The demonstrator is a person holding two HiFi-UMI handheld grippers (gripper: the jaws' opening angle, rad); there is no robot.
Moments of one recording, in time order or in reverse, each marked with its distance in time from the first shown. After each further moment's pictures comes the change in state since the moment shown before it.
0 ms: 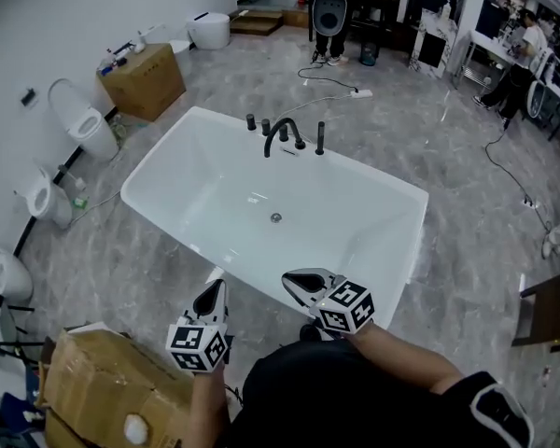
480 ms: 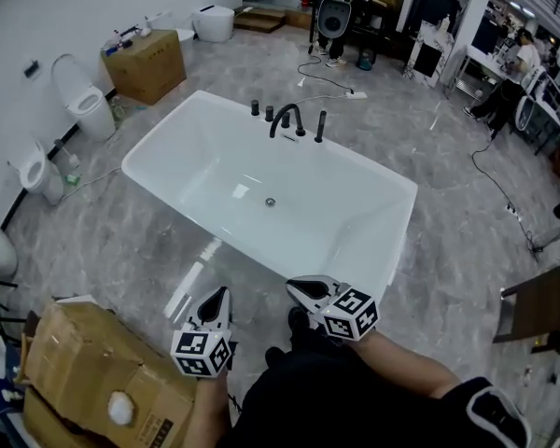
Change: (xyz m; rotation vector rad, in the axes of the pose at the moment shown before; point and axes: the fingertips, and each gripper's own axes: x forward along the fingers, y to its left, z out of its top) left arm -0.130 -0.011 -0.073 -0.092 0.004 -0.024; right arm -0.028 0.128 -0.059 -0.009 0.064 -0.034
